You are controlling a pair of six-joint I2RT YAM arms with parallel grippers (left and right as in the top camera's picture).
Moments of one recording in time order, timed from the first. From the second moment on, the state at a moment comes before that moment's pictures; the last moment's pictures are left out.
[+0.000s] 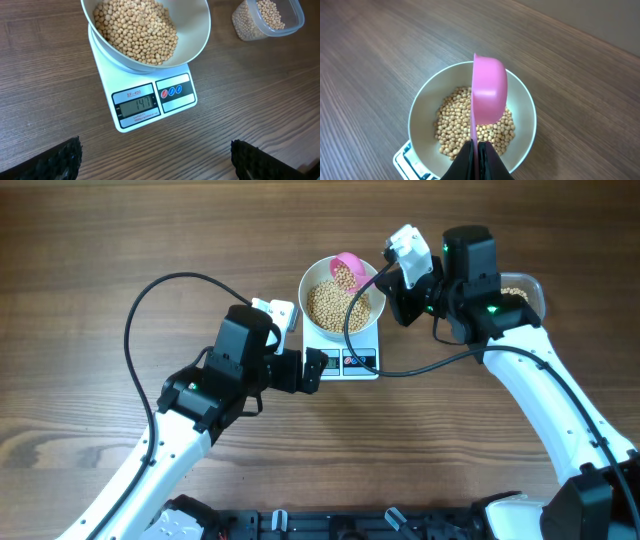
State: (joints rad) left arm -0.48 1.18 0.90 -0.56 0.21 -0.30; right arm 0.27 1.52 1.17 -0.38 -0.44 -0.26
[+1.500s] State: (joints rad) left arm -0.48 1.18 0.90 -0.56 0.21 -0.30; right arm -0.07 1.41 1.17 -0.29 -0.60 0.21
